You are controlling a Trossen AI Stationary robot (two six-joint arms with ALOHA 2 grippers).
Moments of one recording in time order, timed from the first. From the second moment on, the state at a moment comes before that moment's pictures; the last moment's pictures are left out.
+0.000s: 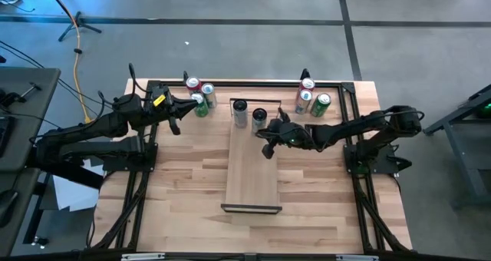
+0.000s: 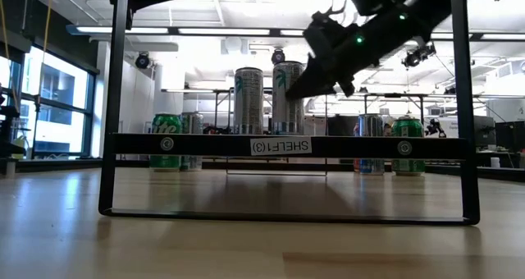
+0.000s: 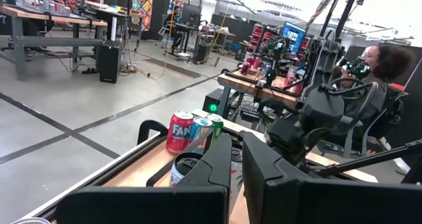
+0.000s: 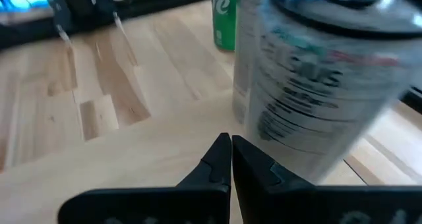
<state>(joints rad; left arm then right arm) 0.28 0.56 0.57 0.02 -0.10 -0.24 0.00 1.53 0.76 0.26 0.37 0.25</state>
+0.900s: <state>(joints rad) 0.28 0.56 0.57 0.02 -0.10 -0.26 -0.03 1.55 0.82 0.13 0.41 0.20</state>
